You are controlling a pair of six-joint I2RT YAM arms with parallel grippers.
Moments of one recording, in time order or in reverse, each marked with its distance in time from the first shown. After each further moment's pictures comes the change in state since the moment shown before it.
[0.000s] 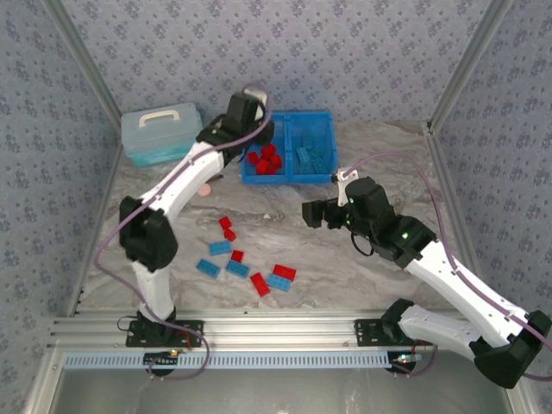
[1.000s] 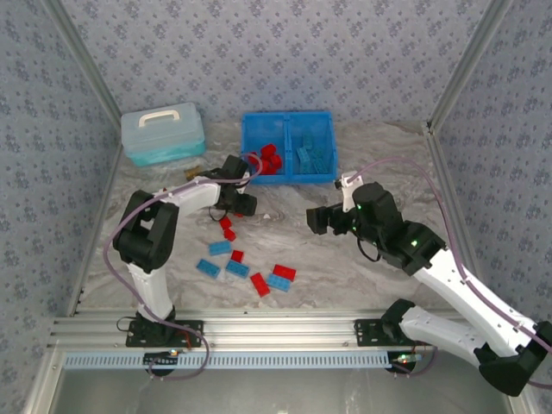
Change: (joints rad) left arm 0.051 -0.117 -0.742 -0.014 0.135 -0.001; right arm 0.004 -0.061 -0.019 -0.036 -0.012 -0.061
